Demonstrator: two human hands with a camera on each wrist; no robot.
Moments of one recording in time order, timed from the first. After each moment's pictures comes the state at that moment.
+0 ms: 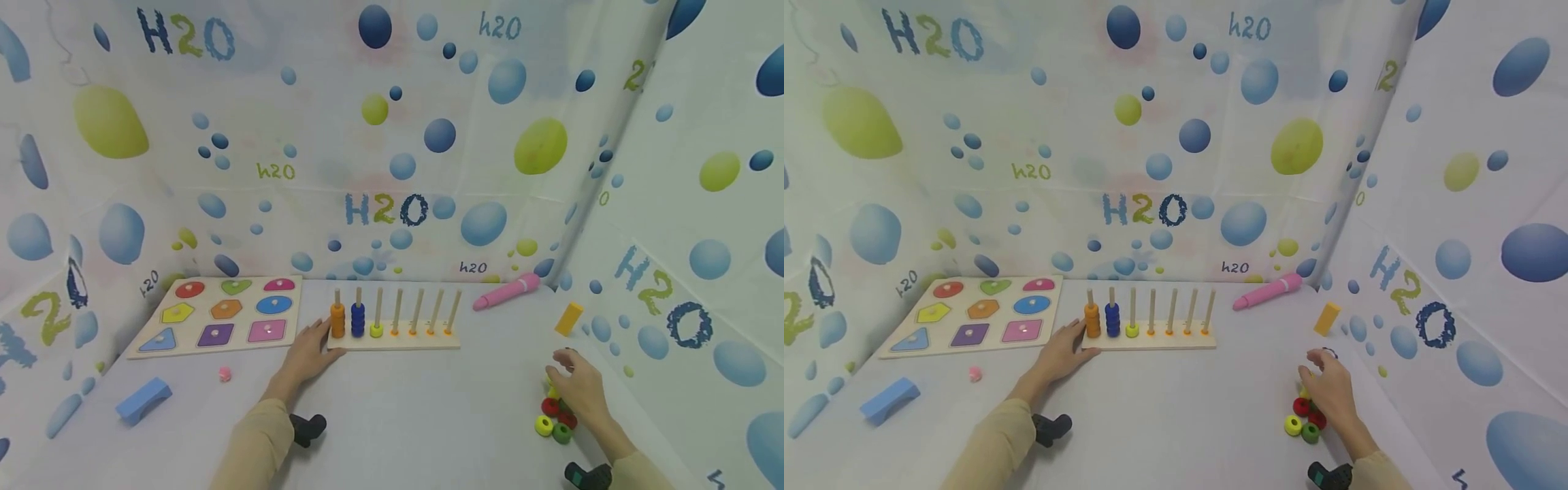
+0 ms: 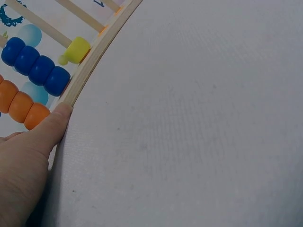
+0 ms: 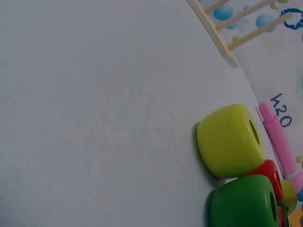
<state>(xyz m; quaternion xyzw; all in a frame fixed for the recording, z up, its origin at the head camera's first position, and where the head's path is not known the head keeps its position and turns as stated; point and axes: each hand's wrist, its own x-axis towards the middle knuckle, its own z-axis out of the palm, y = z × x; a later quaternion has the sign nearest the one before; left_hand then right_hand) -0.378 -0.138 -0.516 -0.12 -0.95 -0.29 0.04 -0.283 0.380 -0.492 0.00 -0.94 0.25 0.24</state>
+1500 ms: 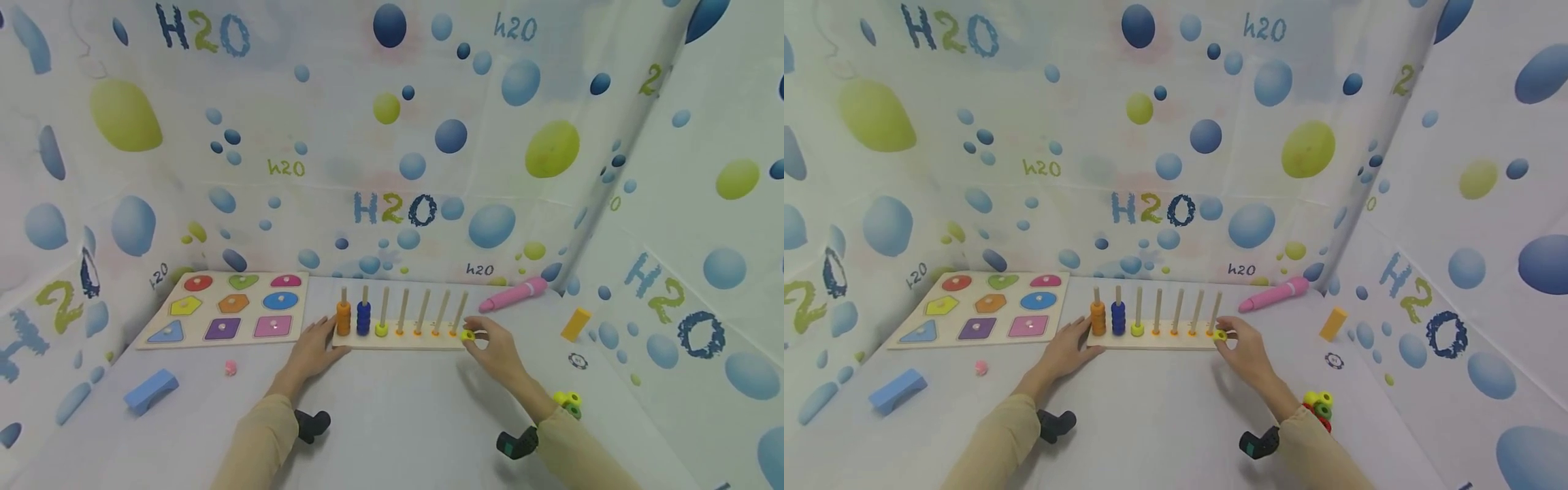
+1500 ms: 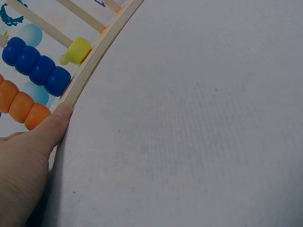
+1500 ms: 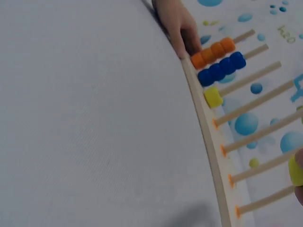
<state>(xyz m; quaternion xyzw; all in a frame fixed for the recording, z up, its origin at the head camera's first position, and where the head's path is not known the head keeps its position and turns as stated) -0.376 -0.140 -0.514 -0.12 -0.95 -0.30 0.04 -0.342 0.236 -0.458 0.27 -0.85 0.34 0.28</state>
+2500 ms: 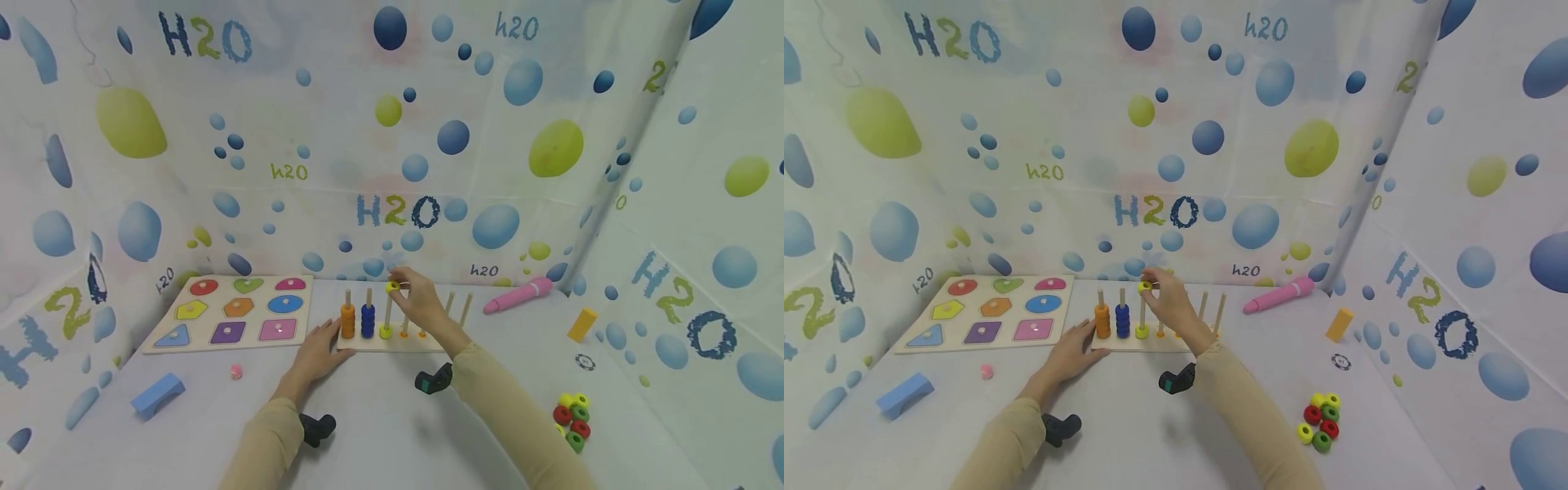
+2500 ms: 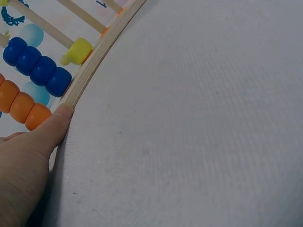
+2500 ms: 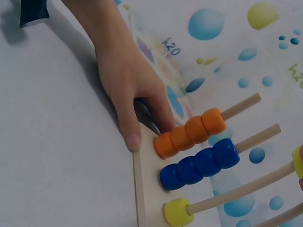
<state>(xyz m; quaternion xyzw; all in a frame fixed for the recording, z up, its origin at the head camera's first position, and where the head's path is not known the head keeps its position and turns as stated) -0.374 -0.138 -0.513 -0.10 -0.94 -0.31 0.03 -0.412 0.094 -0.402 0.33 -0.84 0.37 0.21</state>
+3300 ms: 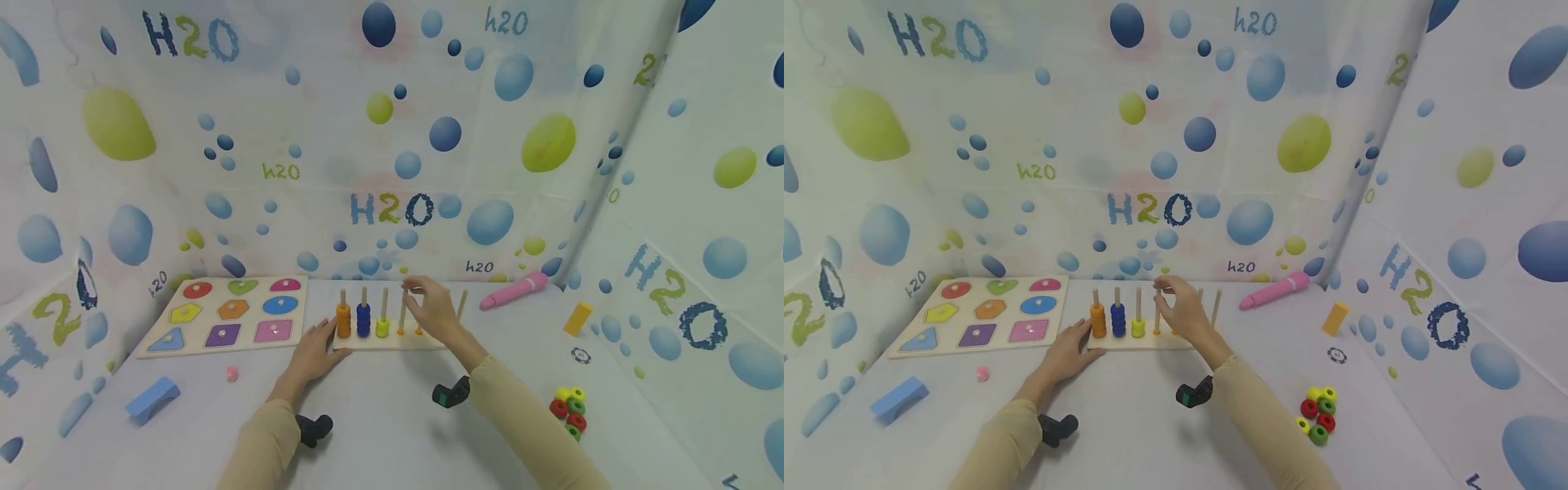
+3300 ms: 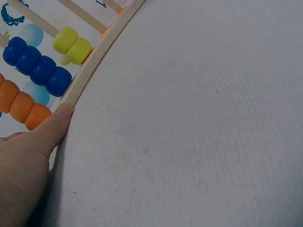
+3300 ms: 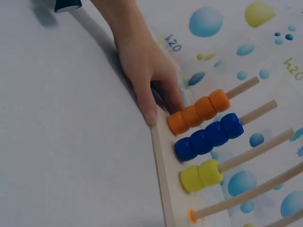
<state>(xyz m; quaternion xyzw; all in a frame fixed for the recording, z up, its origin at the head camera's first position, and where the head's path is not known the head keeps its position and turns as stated) -0.374 -0.137 -0.513 -0.11 -0.95 -0.30 0.04 -0.397 0.129 -0.418 0.34 -0.81 0.38 0.30</state>
